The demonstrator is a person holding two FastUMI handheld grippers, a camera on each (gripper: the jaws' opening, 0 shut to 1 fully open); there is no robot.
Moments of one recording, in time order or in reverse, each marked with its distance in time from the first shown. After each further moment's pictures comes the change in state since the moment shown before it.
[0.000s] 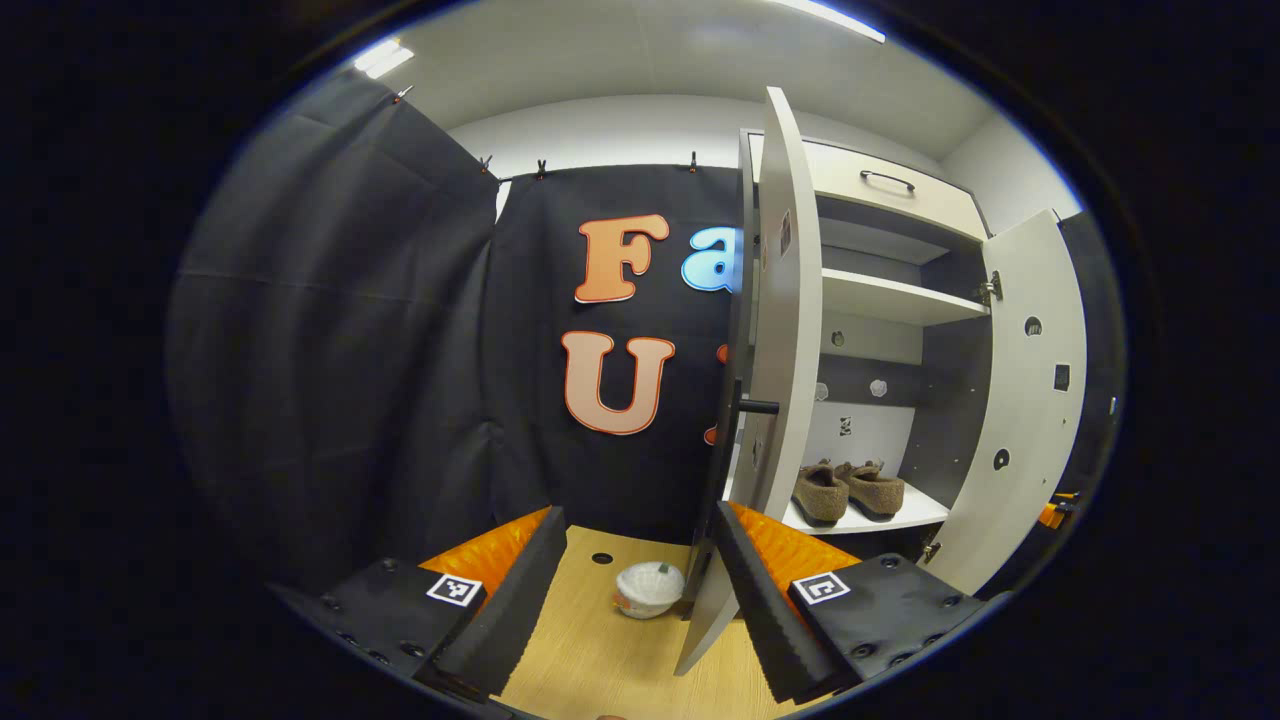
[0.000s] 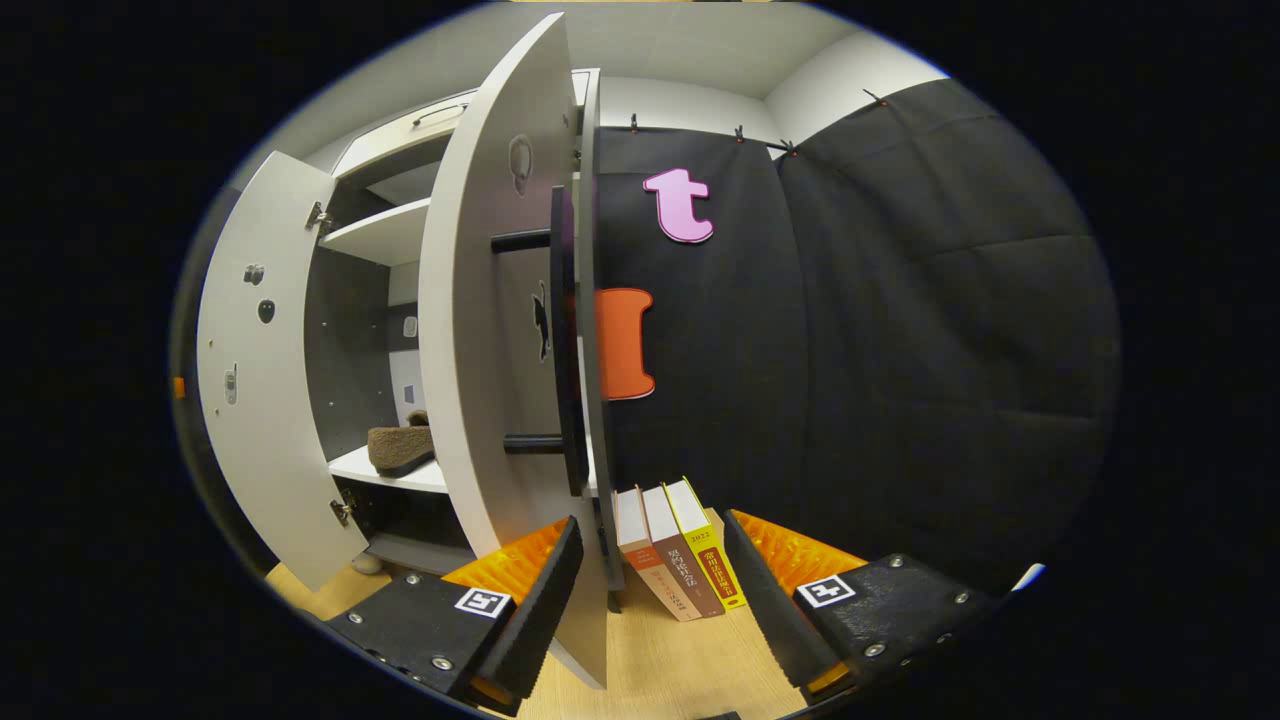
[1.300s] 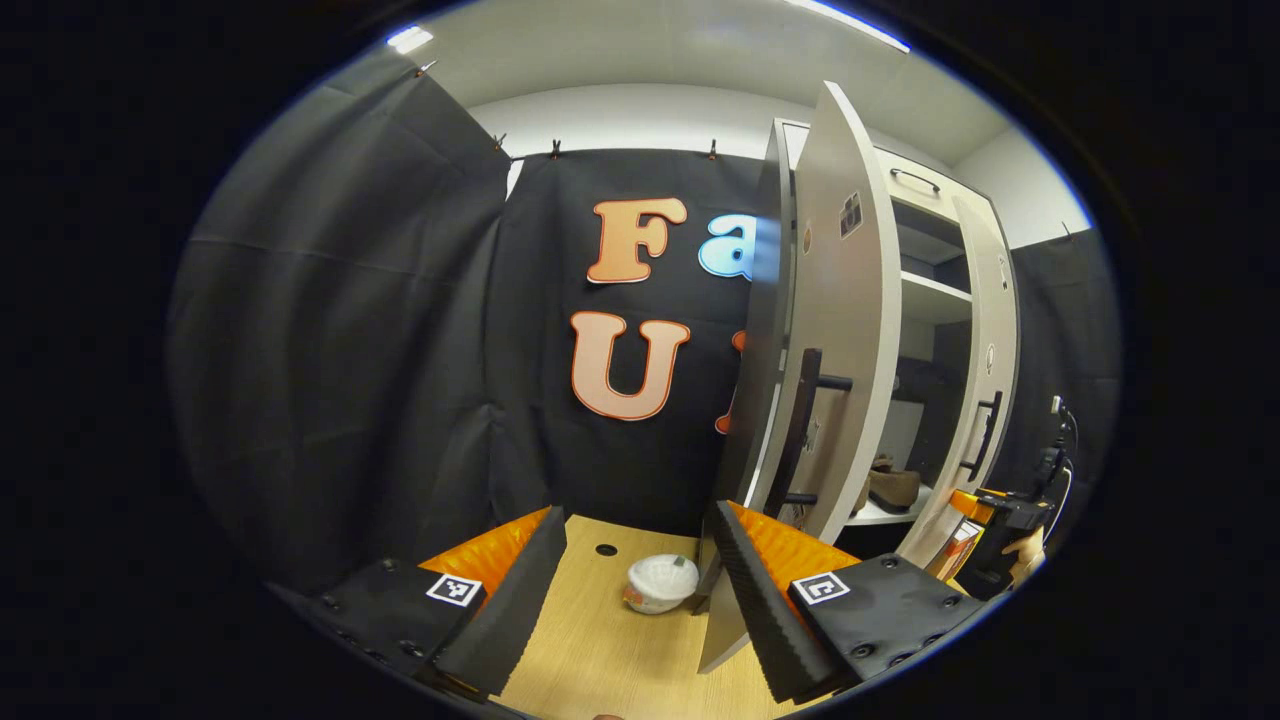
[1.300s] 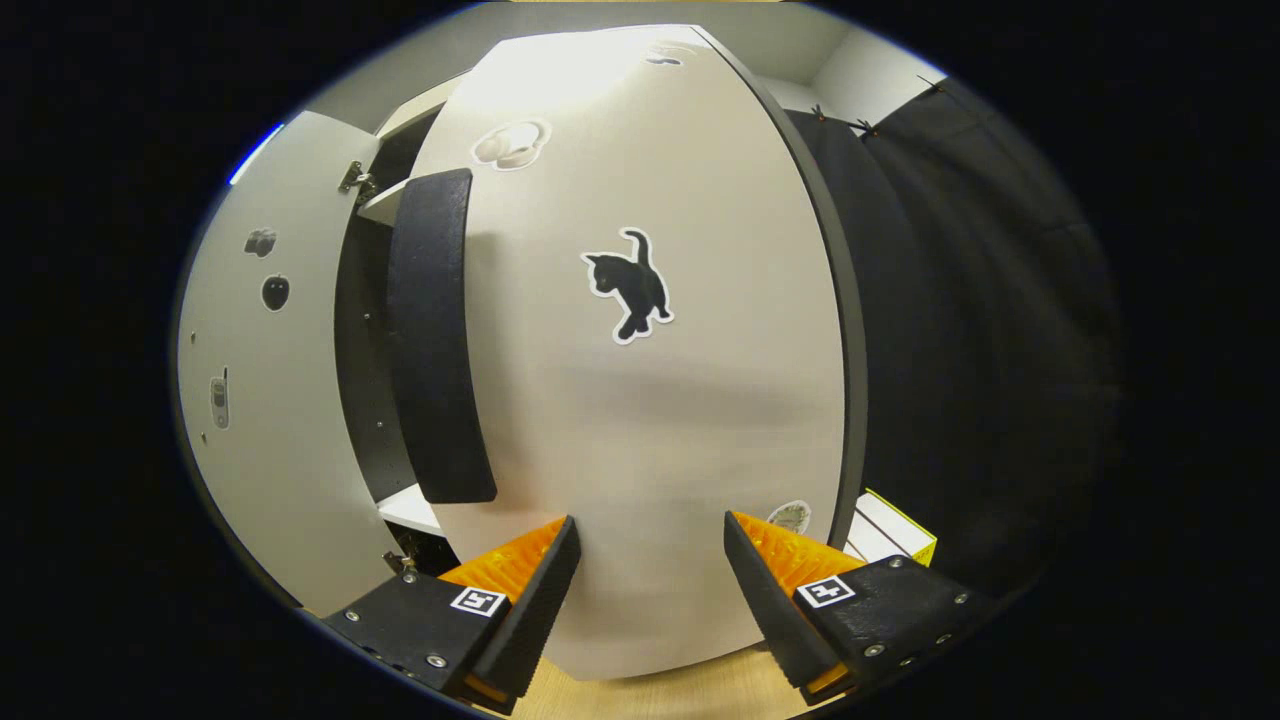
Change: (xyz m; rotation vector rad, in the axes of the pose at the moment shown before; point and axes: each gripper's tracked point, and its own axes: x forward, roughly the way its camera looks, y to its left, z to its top) left arm 0.026 0.047 -0.030 -0.039 0.042 -0.016; right arm 0.102 0.159 -0.019 0.079 0.004 0.167
